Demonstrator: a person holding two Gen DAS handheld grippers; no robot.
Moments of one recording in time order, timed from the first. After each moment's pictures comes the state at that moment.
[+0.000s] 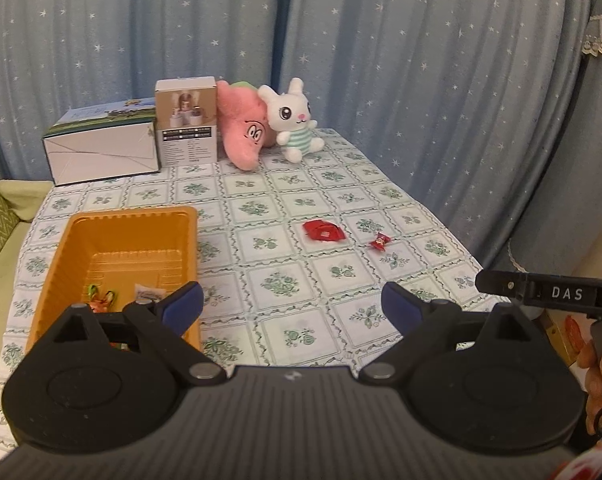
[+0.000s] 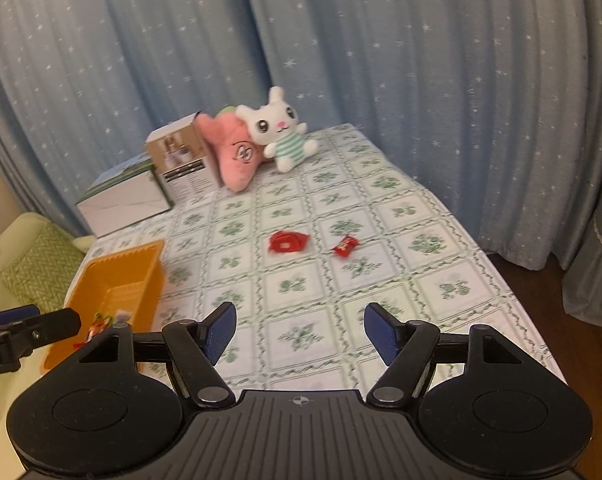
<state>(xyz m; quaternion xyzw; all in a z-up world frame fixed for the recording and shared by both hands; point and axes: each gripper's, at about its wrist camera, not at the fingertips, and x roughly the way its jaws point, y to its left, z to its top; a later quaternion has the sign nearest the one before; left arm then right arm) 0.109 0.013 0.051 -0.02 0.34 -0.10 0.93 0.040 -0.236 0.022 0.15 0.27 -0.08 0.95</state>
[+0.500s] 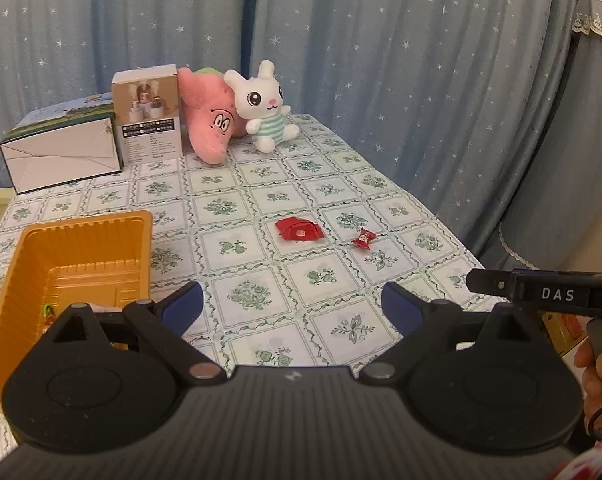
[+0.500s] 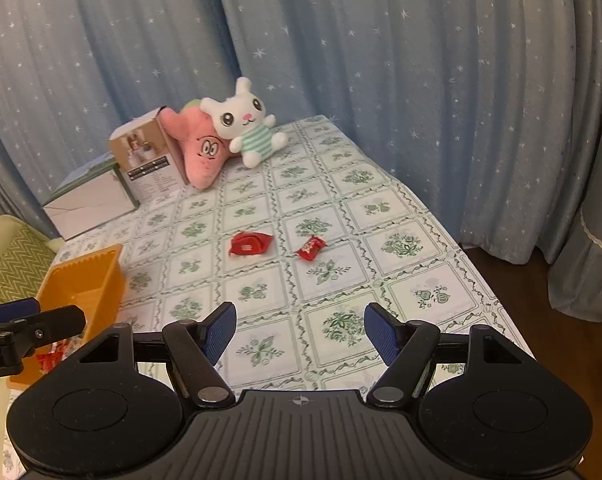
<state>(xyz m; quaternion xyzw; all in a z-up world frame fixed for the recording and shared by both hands) 0.162 -0.020 0.021 0.00 0.36 -0.13 0.93 0.071 -0.271 0.002 0.15 0.29 -0.10 0.94</state>
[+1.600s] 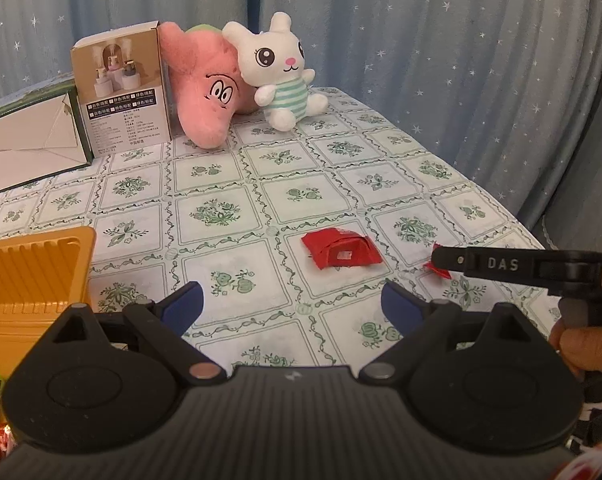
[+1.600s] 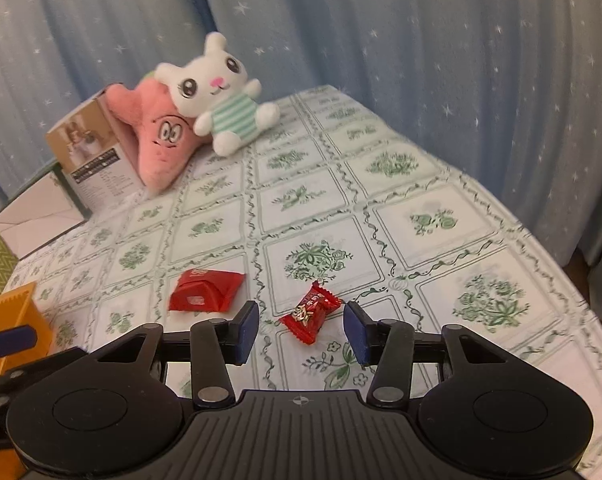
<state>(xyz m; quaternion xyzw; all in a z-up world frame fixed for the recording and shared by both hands) 0.305 -0.044 -0.084 0.02 0.37 -0.10 0.92 0.255 -0.335 -0.093 0.17 0.30 -0.09 0.94</state>
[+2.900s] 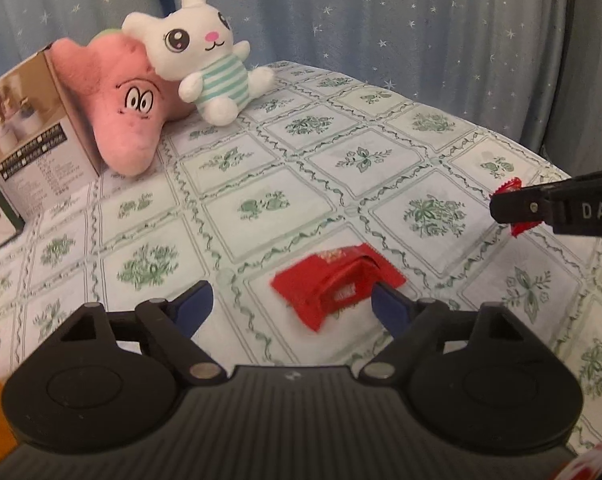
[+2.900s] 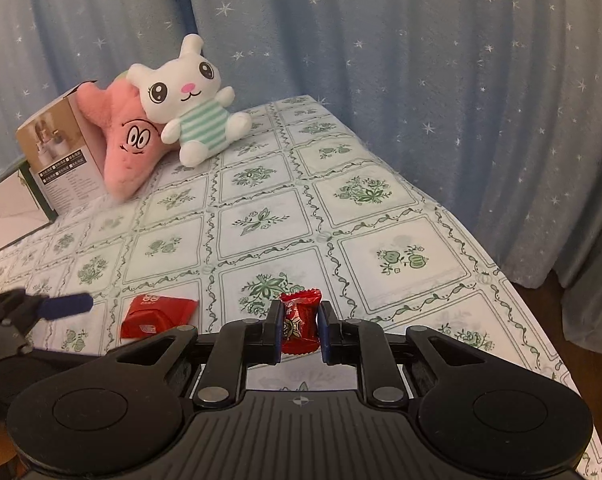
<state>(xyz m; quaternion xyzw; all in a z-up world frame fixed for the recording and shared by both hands) 0.388 -0.097 -0.144 0.14 0.37 -0.16 0.91 0.272 -0.353 -0.083 0.12 0.30 -0.12 0.94</state>
